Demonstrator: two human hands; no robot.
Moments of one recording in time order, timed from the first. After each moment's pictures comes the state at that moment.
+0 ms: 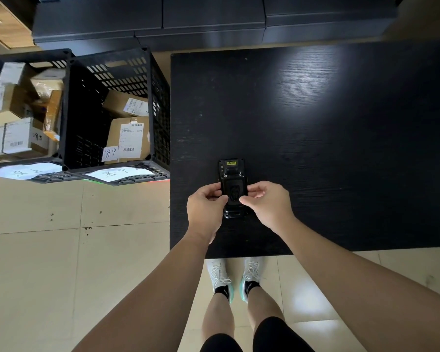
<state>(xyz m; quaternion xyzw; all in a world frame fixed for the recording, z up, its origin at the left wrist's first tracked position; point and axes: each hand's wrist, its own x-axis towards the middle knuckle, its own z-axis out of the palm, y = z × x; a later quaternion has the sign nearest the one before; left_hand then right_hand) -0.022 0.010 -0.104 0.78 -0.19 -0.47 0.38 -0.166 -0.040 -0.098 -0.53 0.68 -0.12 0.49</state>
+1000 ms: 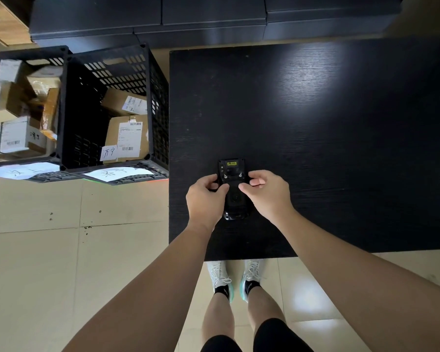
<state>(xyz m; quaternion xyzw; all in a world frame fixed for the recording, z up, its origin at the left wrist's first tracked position) -0.019 -0.013 -0.106 0.81 -0.26 -0.40 0.33 -0.159 -0.059 -0.105 -0.54 0.68 -0.15 0.47</state>
